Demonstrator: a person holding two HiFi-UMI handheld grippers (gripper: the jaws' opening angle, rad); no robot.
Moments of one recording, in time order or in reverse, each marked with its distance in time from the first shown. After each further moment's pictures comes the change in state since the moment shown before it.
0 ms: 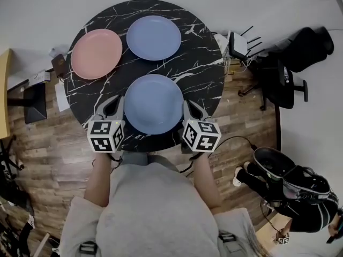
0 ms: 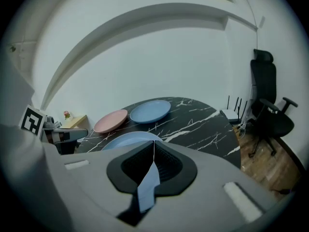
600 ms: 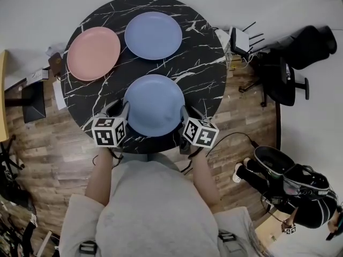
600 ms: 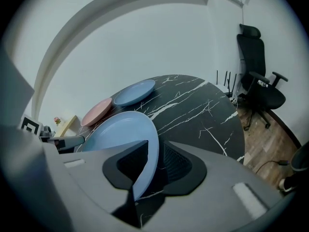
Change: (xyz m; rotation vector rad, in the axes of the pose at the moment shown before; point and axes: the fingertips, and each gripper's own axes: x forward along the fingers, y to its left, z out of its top) left arm 0.037 0.008 -0.065 -0.102 0.223 -0.034; right arm 0.031 -0.034 -0.064 0.181 0.184 -0.074
